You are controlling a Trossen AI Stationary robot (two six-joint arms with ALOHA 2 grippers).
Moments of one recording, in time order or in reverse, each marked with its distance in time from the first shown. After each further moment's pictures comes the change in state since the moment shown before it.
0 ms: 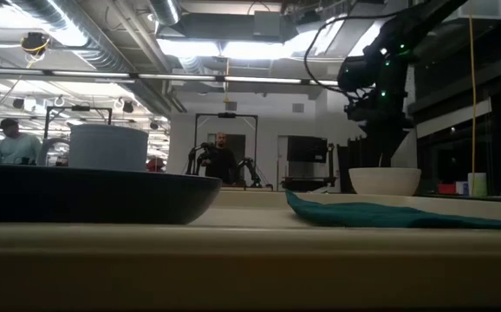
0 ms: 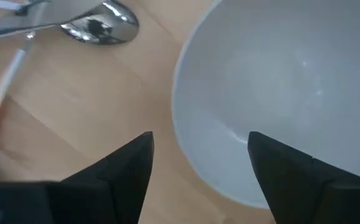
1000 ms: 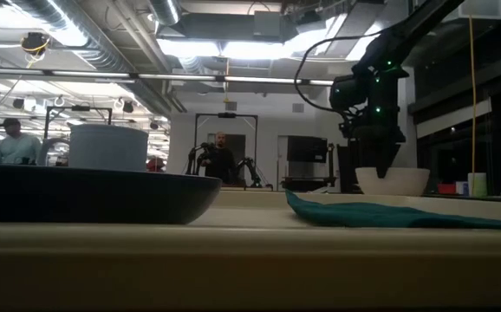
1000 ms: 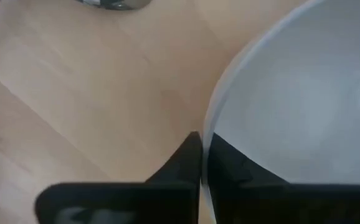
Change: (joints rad) left arm 0.000 0.001 0.000 -0.021 -0.047 -0.017; right arm 0.016 0.128 0.013 -0.005 -0.031 -0.103
